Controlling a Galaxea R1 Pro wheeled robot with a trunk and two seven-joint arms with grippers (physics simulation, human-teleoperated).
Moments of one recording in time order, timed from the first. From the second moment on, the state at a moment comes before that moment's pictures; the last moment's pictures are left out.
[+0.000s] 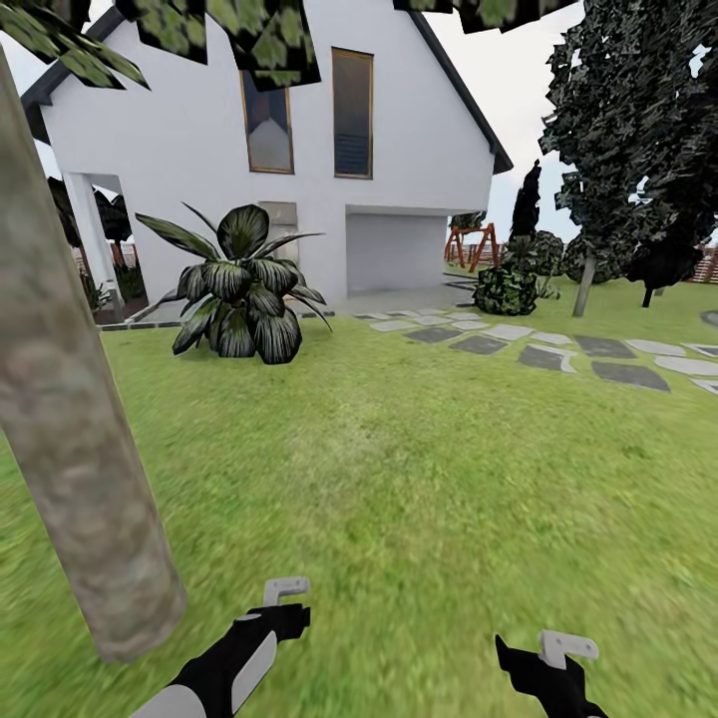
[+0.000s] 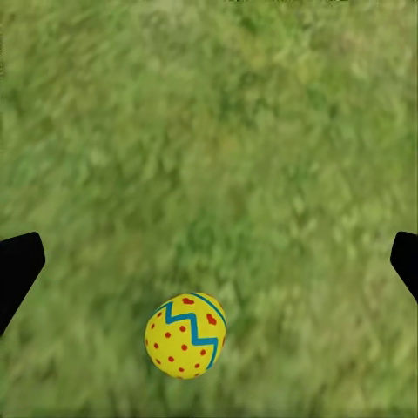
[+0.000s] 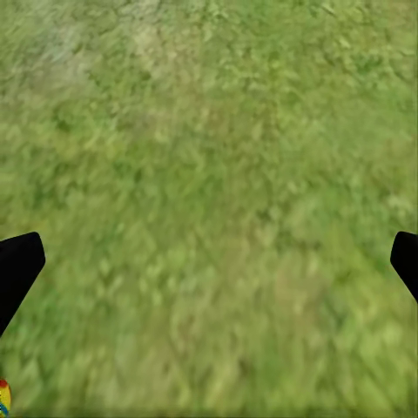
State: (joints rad) left arm -0.55 -0.08 -0.33 -0.41 0.41 0.20 0.19; right arm -0.05 0.04 -0.26 -1.14 0.06 0.21 0.08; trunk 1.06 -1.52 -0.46
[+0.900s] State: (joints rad) left arm -0.55 -0.09 -0.33 -0.41 0.40 0.19 0.19; right arm -0.05 0.04 -0.26 -1.13 0.06 0.21 0.08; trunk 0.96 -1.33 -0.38
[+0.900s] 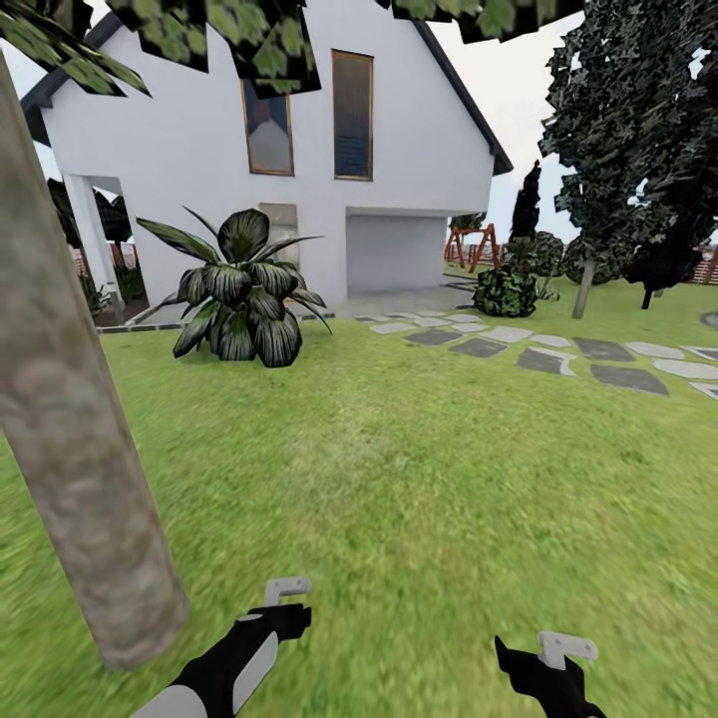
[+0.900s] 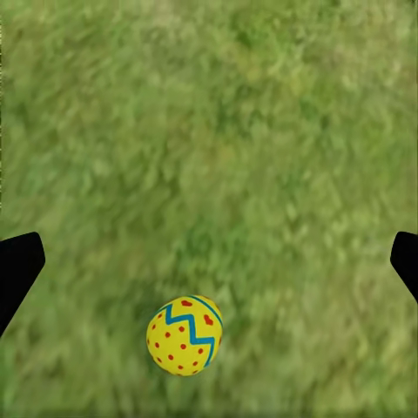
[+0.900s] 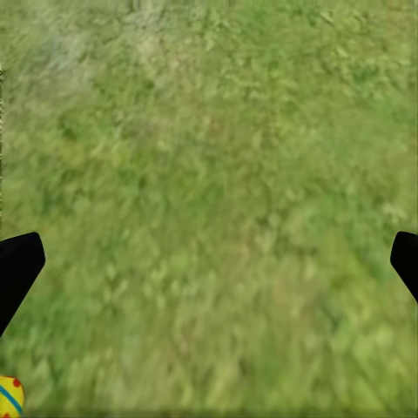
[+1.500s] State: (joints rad) left arm -0.55 -0.09 -0.33 -0.41 0.40 0.19 0.19; right arm -0.05 0.05 -0.26 -1.13 0.06 0.21 0.08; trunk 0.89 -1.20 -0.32
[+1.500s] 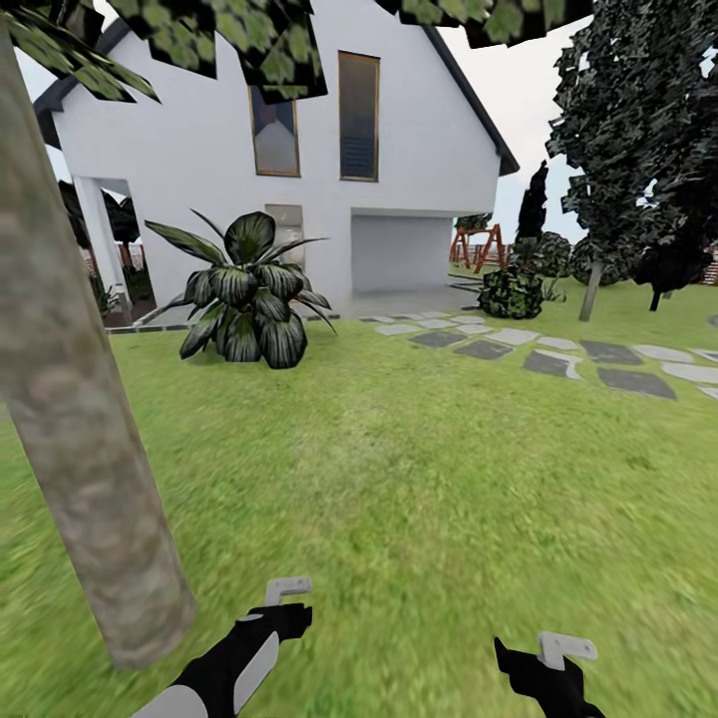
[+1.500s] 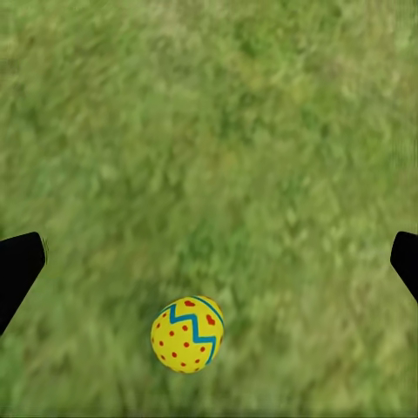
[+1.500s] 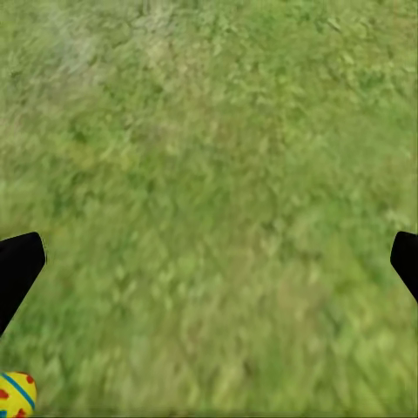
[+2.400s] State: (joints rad) left arm -0.55 -0.09 -0.33 -0.41 0.40 0.19 0.19; right arm -0.05 0.05 -0.25 -1.11 0.06 0.21 0.08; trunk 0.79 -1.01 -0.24
